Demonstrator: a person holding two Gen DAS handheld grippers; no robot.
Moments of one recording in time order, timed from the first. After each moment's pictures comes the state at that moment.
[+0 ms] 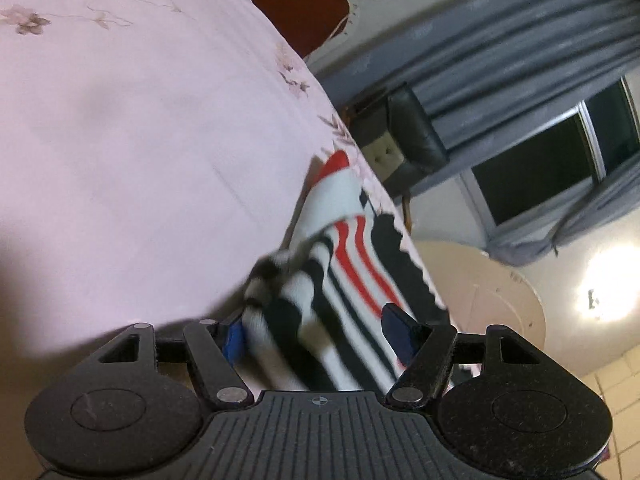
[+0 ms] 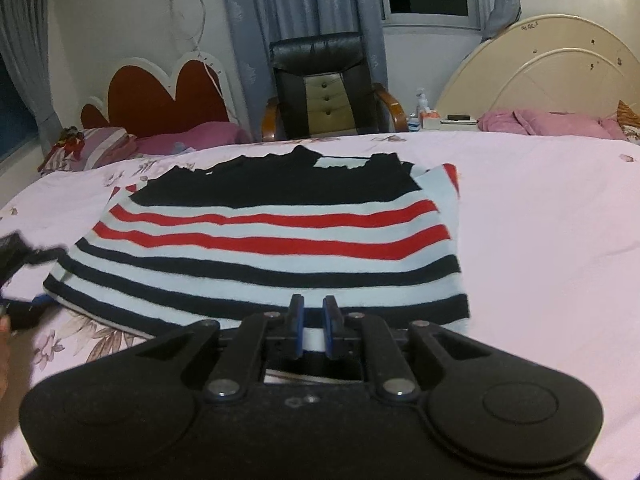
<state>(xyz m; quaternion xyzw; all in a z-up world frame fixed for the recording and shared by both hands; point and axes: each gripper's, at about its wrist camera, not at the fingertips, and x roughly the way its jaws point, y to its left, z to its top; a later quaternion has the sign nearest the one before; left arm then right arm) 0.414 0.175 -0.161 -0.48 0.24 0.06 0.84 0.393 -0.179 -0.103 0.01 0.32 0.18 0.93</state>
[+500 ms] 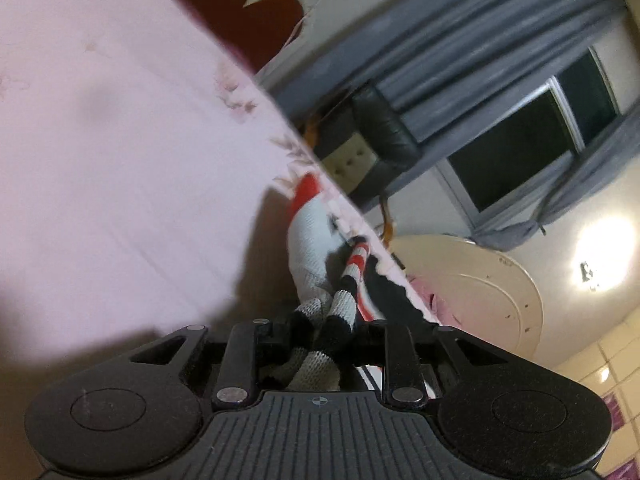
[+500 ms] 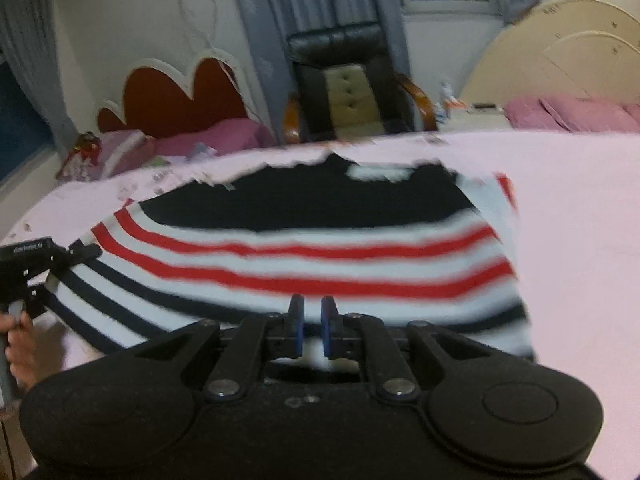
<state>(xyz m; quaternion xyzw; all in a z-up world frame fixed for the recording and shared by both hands) 0.460 0.181 -0.147 -0.44 0.24 0.03 0.86 0.440 -0.146 -0.099 0.04 0.33 0.22 0.92</state>
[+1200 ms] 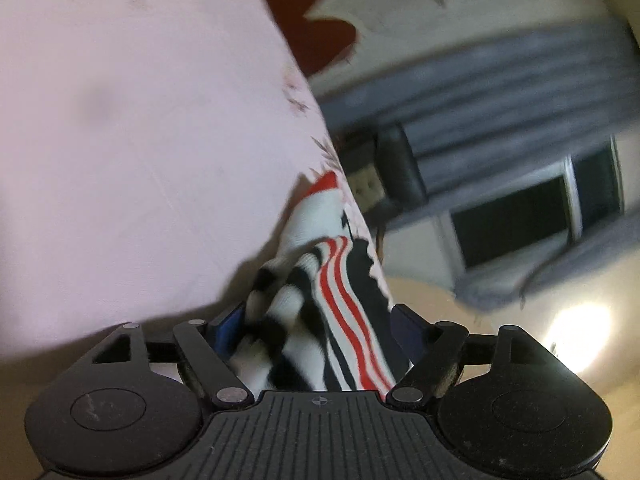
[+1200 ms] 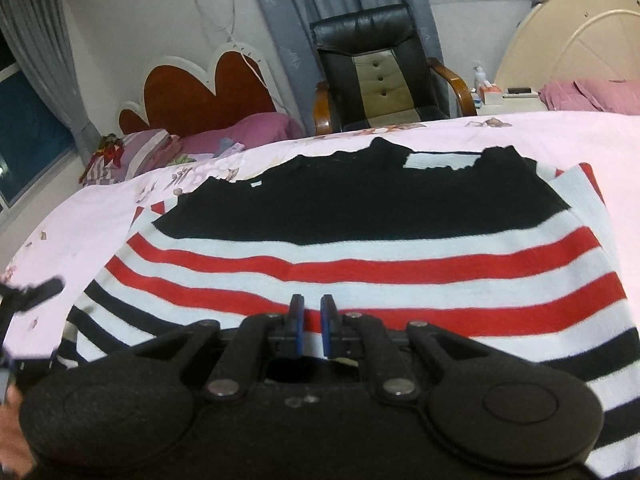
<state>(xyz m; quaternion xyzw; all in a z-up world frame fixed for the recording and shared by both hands) 0.384 0.157 -0.173 -0.57 0.16 0.07 0.80 0.477 -0.115 -0.125 0.07 0.35 0.25 0.90</state>
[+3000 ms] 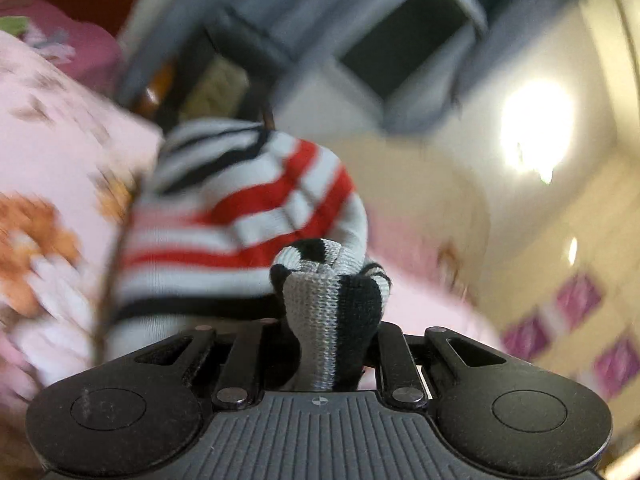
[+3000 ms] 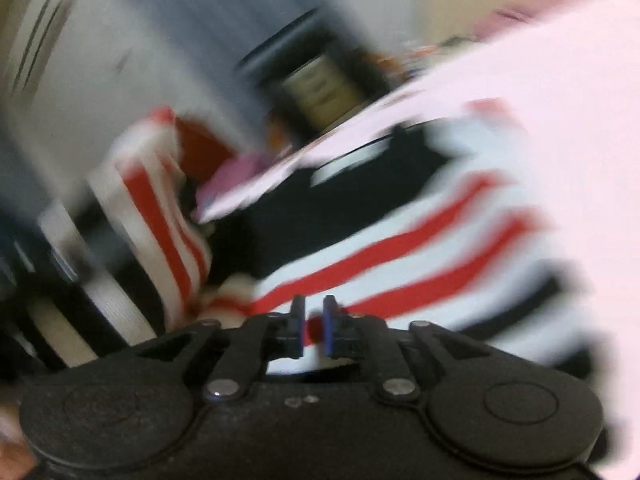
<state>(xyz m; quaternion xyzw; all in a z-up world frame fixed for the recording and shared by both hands) 0.542 -0.048 -0.083 -0.30 0.30 -0.13 0.89 0.482 -0.216 -0.135 0.28 0.35 0.19 0.87</state>
